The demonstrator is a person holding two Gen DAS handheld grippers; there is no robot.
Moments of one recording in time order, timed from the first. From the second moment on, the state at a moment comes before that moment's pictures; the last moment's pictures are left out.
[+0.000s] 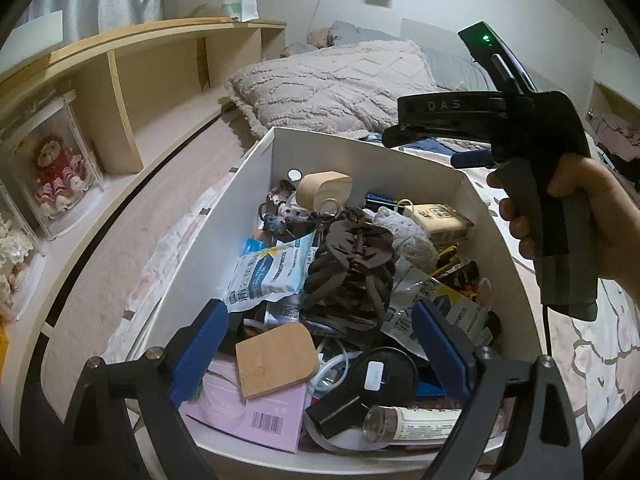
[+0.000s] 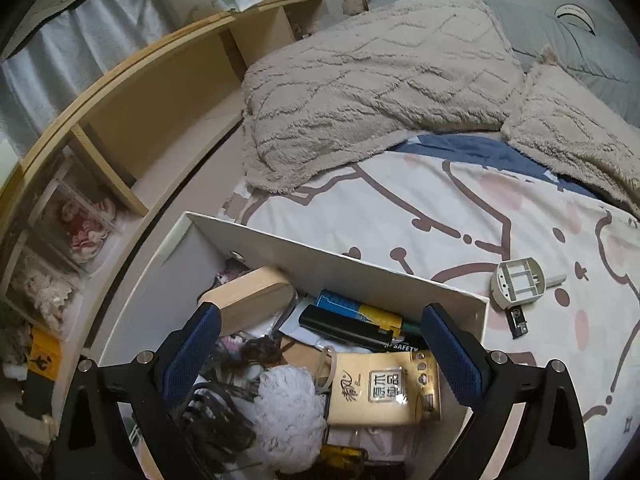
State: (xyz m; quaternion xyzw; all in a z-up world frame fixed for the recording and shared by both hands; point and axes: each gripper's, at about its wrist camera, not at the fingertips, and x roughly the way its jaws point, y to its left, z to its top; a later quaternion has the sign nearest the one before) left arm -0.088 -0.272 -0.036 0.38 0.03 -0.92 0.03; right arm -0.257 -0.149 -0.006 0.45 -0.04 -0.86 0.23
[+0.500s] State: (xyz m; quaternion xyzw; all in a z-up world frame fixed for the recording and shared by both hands) left arm -0.069 -0.260 -0.007 0.35 0.03 -0.93 0.04; right arm -0.190 -0.132 0.044 0.38 0.03 -0.89 0.26
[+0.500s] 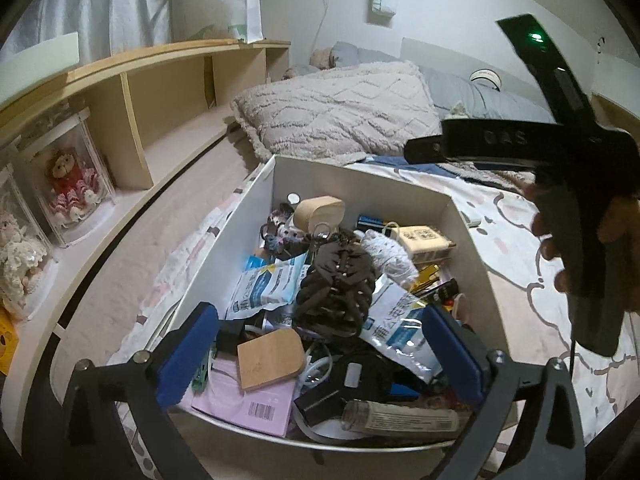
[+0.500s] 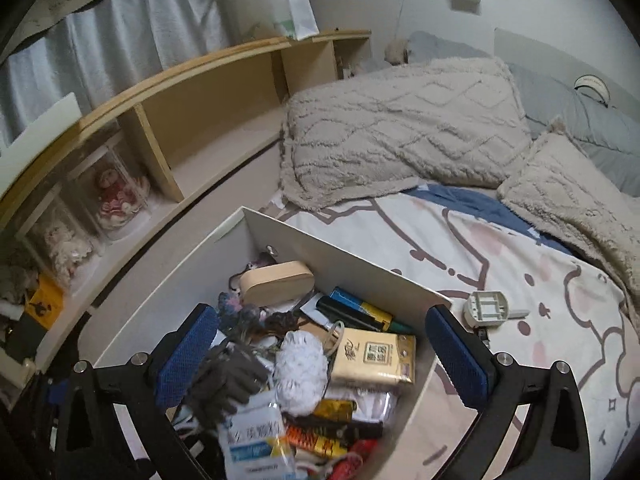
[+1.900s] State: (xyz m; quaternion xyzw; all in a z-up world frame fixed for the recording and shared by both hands) left arm 0.040 -0.150 0.055 0.27 0.02 -0.96 0.02; right arm -0.008 0.055 0.076 0.28 0.05 -0.93 0.25
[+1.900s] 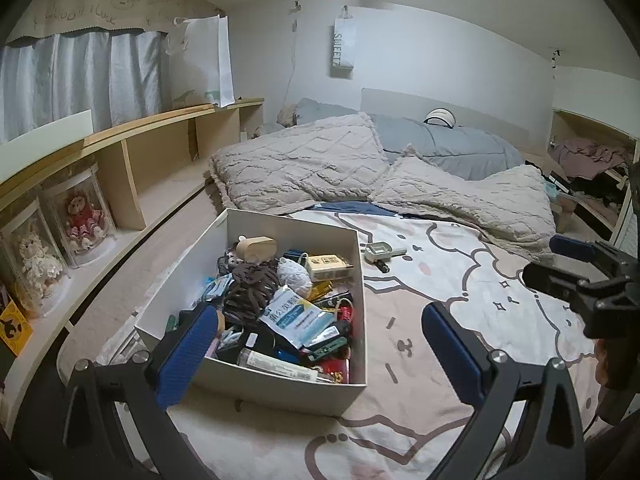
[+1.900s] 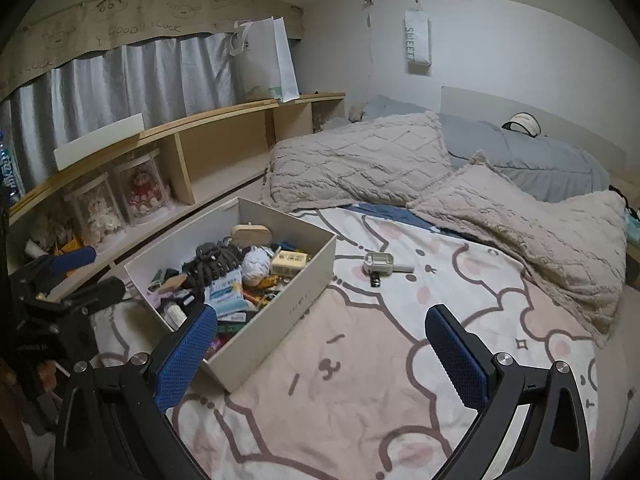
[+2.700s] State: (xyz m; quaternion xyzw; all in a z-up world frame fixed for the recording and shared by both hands) left arm 0.056 -0.124 0.050 0.27 0.01 -0.96 0.03; right arm 0.013 0.085 0.065 0.26 0.06 -0.93 0.24
